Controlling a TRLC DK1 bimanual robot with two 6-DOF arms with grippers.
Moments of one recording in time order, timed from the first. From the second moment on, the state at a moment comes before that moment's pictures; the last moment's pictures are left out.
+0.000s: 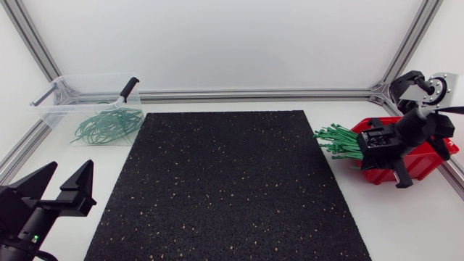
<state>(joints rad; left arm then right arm) -0.03 0.05 0.02 -0.01 0.01 -0.10 -0.19 1.64 1.06 -0.84 -0.06 -1.71</state>
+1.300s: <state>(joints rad) -0.03 0.05 0.02 -0.01 0.01 -0.10 0.07 1.43 1.79 -1.20 -0.36 -1.08</state>
